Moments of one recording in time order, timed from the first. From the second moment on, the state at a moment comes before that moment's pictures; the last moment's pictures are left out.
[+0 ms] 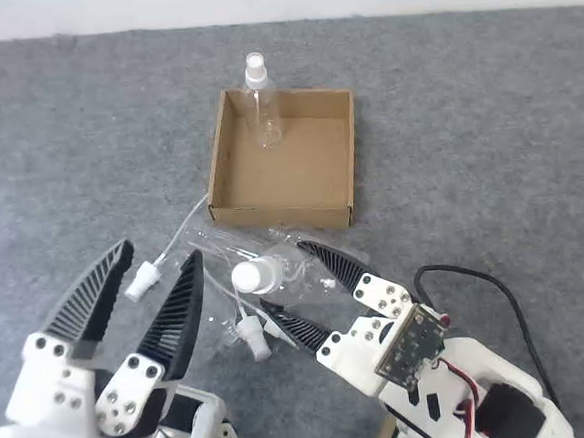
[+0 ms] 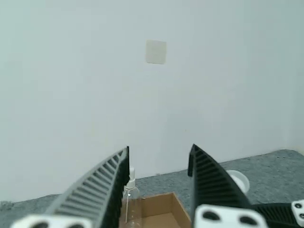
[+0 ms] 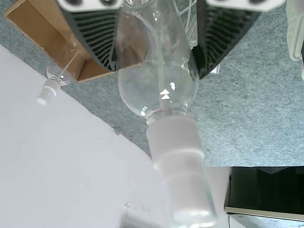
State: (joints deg) left arm 12.7 -96.9 31.3 73.5 4.3; right arm -53.5 -98.0 62.8 53.1 11.9
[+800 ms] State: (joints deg) left arm 19.3 -96.9 40.1 73.5 4.2; right arm -53.5 -98.0 62.8 53.1 11.9
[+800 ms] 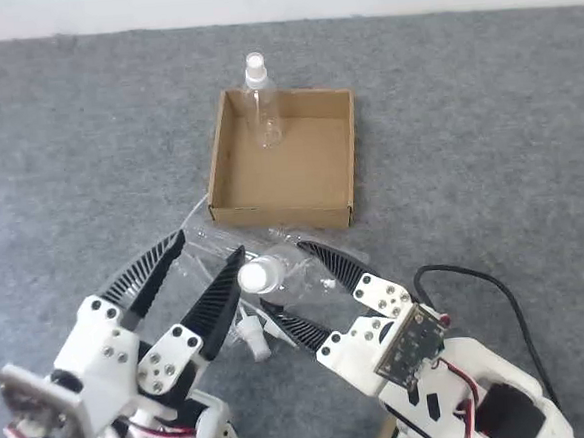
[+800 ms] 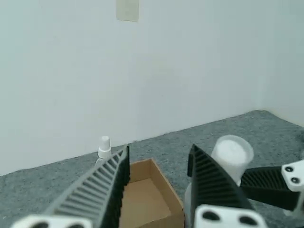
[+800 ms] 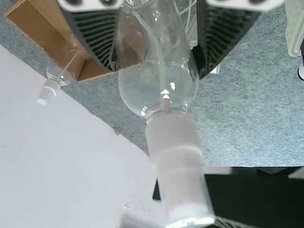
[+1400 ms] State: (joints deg) left arm 19.5 -96.9 31.5 73.5 4.9; right arm -53.5 -98.0 62.8 53.1 11.9
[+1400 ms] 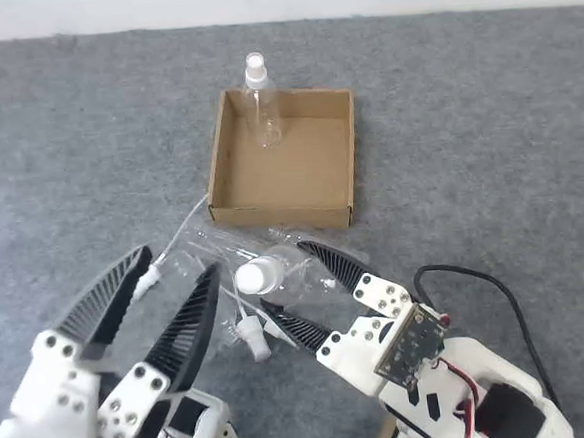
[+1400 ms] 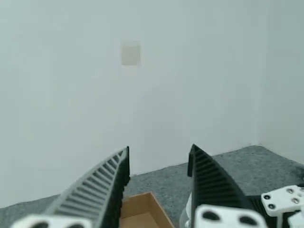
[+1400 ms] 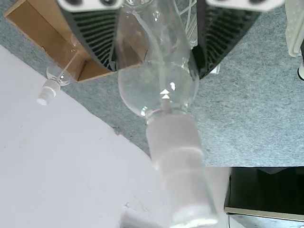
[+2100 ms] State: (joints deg) left arm 21.0 -96.9 36.3 75.1 5.1; right arm -53.5 -97.1 62.9 53.1 12.0
